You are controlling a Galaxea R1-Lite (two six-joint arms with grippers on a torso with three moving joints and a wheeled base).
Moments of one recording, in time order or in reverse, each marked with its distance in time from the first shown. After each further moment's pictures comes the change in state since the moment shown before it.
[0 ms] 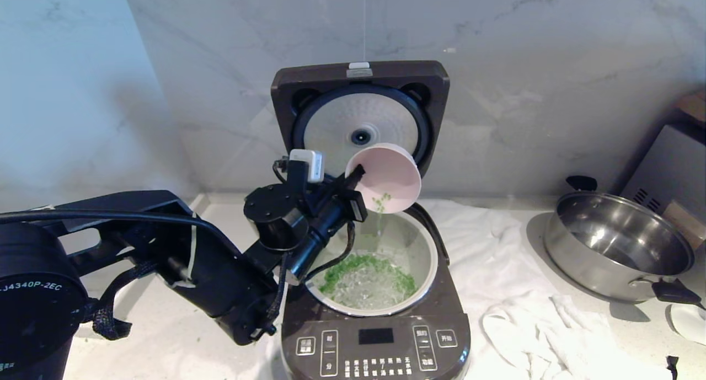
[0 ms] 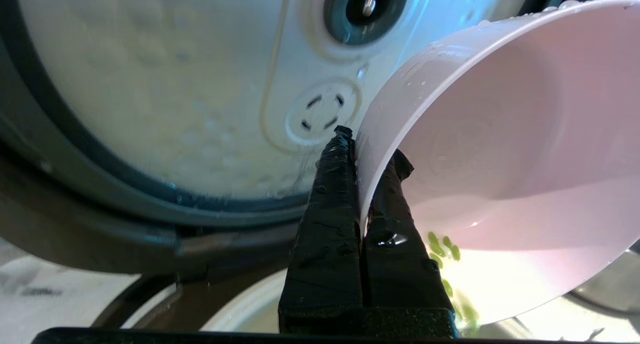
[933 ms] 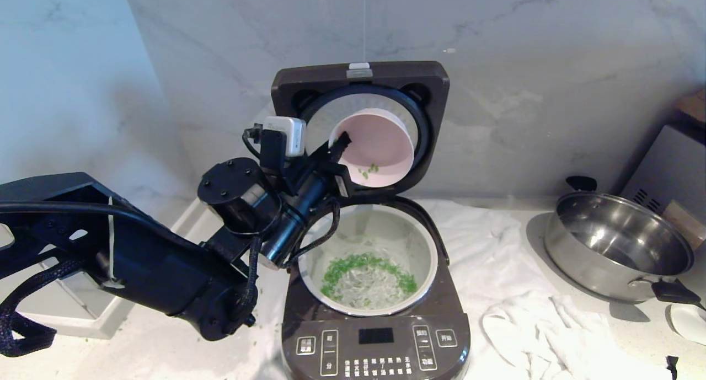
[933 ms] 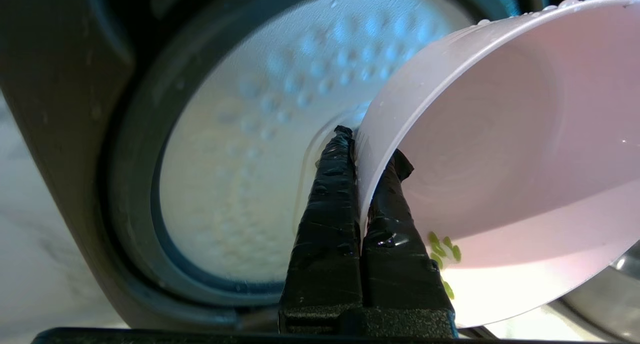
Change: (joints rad) left arm 0.017 -0.140 0.026 0.000 0.015 0.146; right arm 0.000 0.000 0.000 0.000 0.000 0.001
